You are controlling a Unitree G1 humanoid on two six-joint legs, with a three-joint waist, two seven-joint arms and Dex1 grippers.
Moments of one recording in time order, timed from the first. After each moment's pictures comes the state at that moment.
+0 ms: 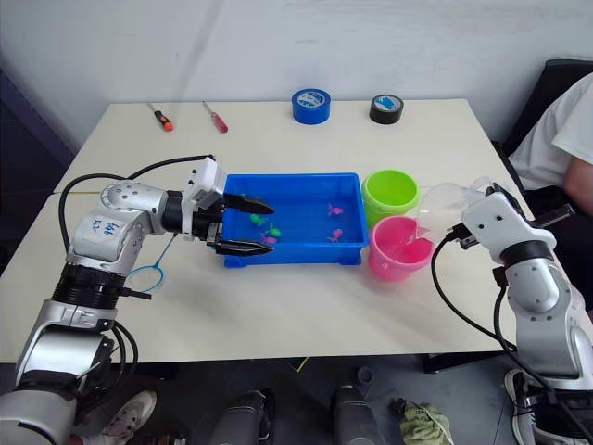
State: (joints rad) left arm -0.82 0.60 -0.13 0.22 -0.31 0.44 -1.27; right arm -0.14 -0.72 -0.24 -0.23 -0.29 0.19 0.18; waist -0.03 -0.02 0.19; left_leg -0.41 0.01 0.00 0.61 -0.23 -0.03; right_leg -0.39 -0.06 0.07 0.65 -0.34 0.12
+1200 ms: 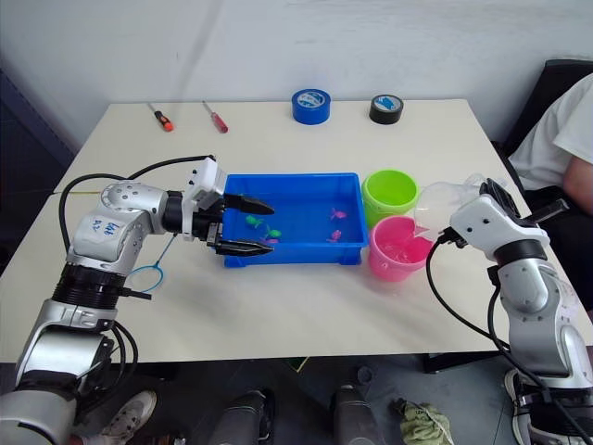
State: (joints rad) left arm -0.82 0.60 -0.13 0.22 -0.31 0.44 -1.27; right arm -0.16 -0.70 -0.22 -0.23 -0.38 0.13 0.16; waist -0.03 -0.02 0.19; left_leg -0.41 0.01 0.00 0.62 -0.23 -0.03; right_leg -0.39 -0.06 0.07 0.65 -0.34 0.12
